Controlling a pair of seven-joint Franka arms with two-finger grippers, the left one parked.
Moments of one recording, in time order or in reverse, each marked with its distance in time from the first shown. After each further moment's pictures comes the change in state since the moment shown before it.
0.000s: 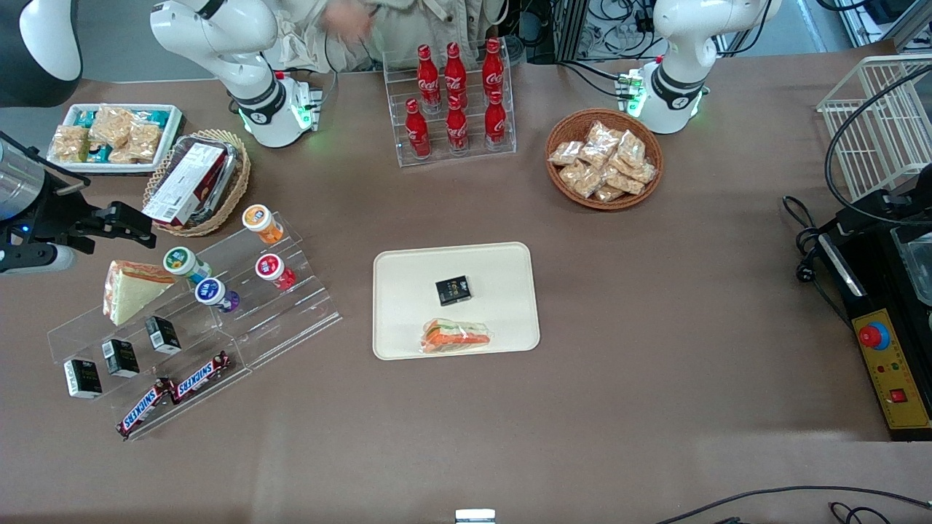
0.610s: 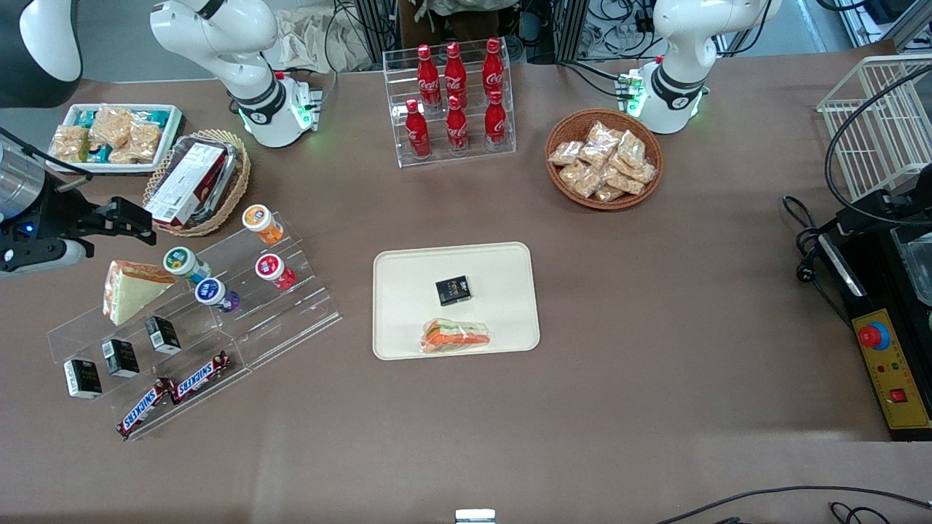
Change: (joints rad) arm -0.002 0.000 -0.010 -0.005 0.000 0.000 -0.185
